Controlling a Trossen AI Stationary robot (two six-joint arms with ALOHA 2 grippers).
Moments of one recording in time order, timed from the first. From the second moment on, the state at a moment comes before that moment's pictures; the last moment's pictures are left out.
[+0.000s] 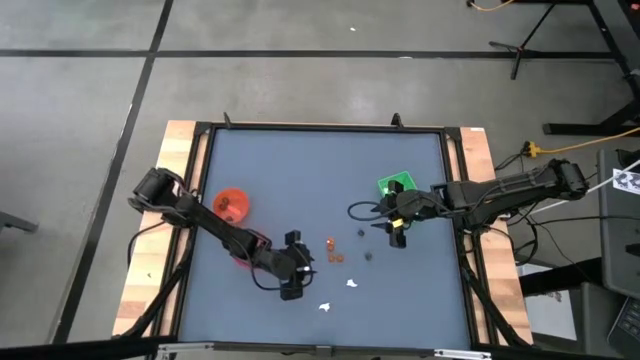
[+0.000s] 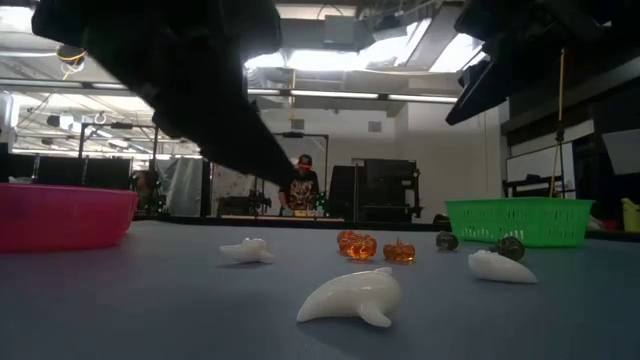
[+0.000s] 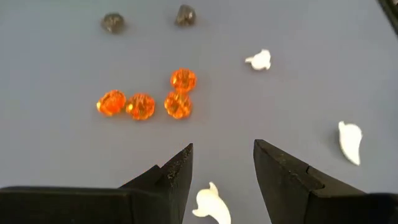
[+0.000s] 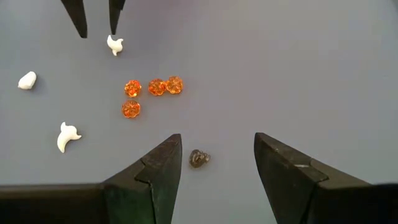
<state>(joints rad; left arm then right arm) -0.44 1.79 0.89 0.17 -0.35 -0.42 0.16 1.12 0.74 -0.39 0.12 0.11</state>
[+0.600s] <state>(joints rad) -0.44 1.84 0.89 0.10 -0.35 -0.42 0.16 1.12 0.74 -0.39 0.12 0.11</state>
